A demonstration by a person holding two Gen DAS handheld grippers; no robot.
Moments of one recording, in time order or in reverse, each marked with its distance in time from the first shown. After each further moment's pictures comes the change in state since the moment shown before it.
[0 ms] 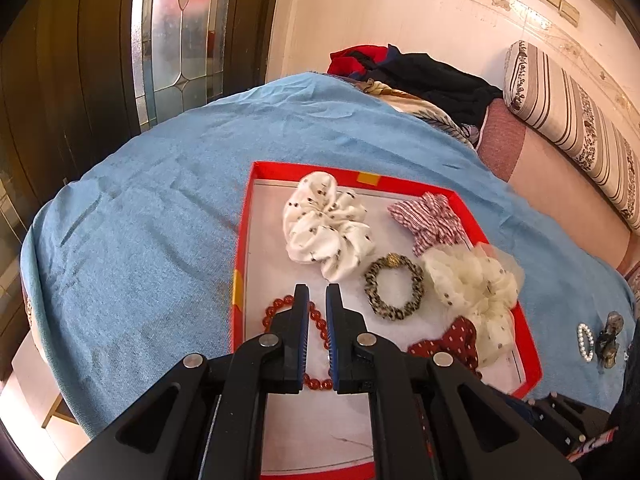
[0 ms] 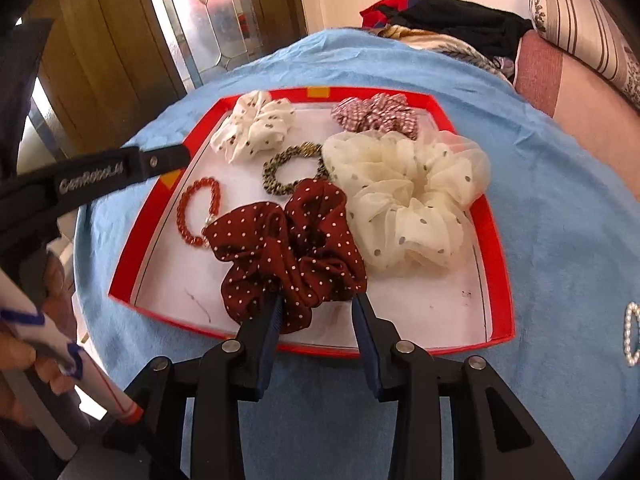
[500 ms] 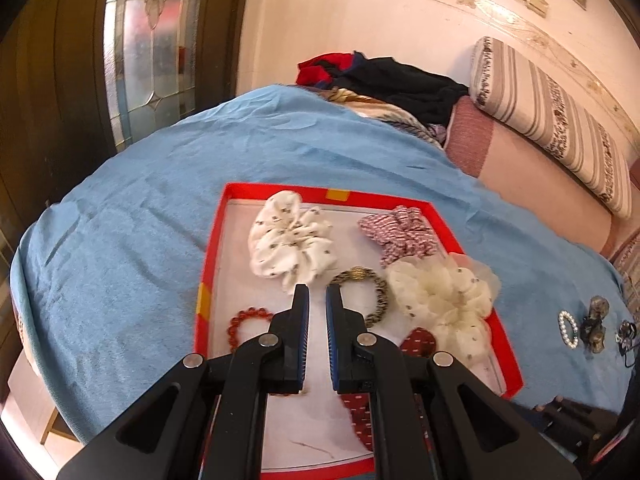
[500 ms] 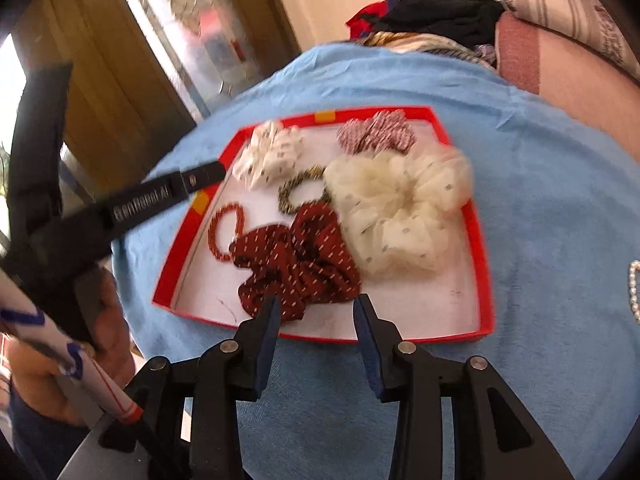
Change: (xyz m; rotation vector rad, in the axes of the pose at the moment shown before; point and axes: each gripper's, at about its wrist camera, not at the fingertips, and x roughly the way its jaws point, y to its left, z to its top) left arm -0.014 -0.031 -0.001 0.075 -0.038 -0.069; right arm -0.046 -0.017 -0.009 0.124 -0.076 0.088
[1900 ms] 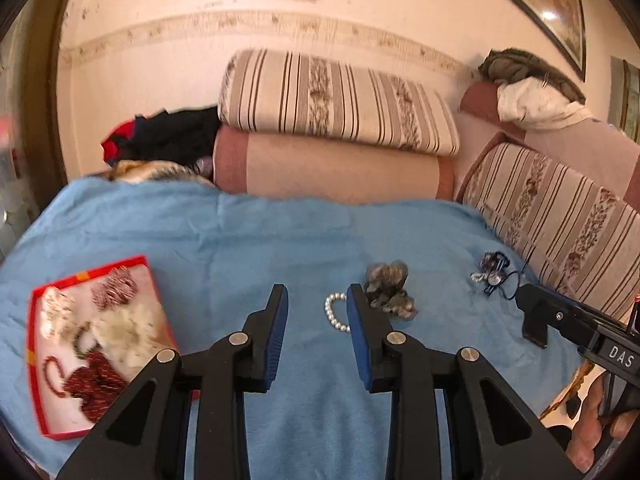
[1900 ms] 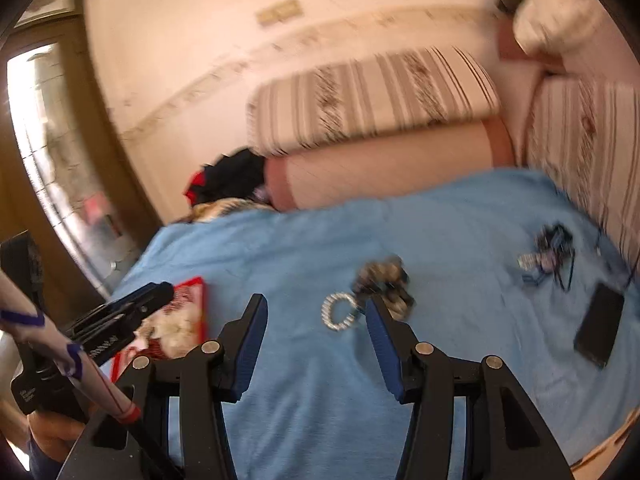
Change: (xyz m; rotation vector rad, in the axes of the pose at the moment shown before) left arm -0.112 -0.283 -0.032 0.365 -0.053 -0.429; right arm -0.299 -0.180 -0.078 0.381 -0.442 -0.378
